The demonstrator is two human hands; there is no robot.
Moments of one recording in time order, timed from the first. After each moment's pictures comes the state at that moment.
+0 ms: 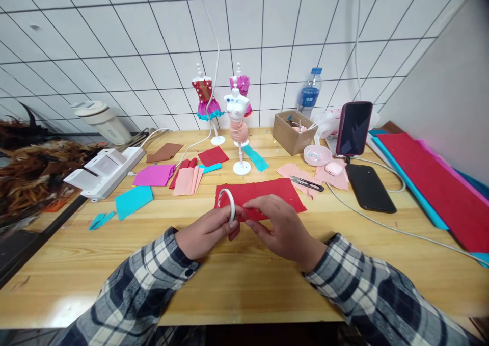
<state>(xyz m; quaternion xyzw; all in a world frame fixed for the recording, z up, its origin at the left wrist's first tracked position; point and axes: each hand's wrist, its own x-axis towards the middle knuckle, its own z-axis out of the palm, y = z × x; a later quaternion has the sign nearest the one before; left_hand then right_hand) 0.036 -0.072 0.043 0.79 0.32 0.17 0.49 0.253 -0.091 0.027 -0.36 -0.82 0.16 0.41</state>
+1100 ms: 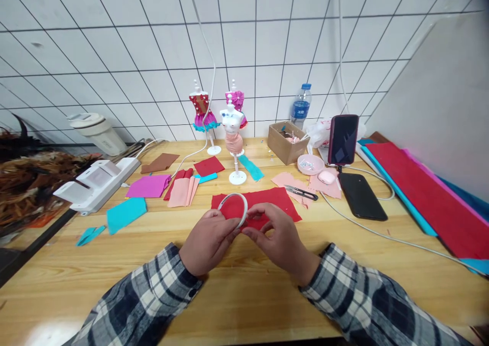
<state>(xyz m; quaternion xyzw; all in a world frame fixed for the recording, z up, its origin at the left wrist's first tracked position) 0.048 -0.072 0.038 0.92 0.33 0.21 0.09 0.247 -0.092 0.020 -0.43 -0.69 0.33 0.48</state>
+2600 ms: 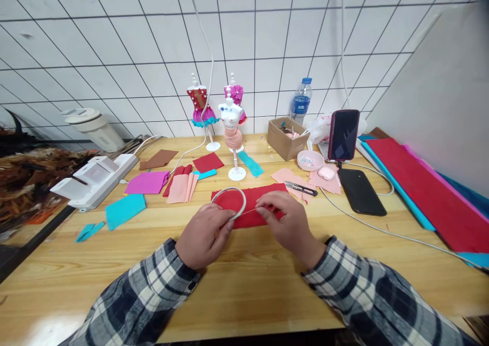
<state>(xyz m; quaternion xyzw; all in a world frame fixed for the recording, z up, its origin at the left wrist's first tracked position) 0.042 -0.072 0.036 0.90 0.36 0.23 0.07 0.266 -0.076 0.021 -0.46 -0.72 0.18 0.49</state>
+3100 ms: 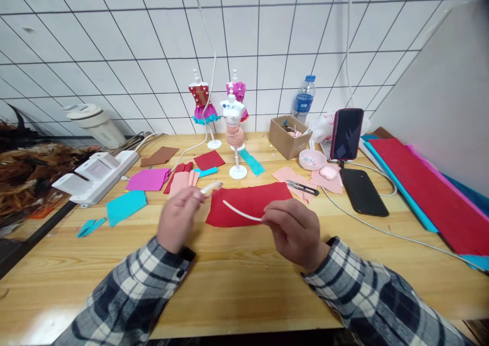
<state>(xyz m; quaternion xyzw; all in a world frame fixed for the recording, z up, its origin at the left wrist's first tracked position) 0.007 -0.052 0.044 0.70 0.57 0.40 0.17 0.276 -0.094 0.035 -0.34 -0.80 0.00 0.50</state>
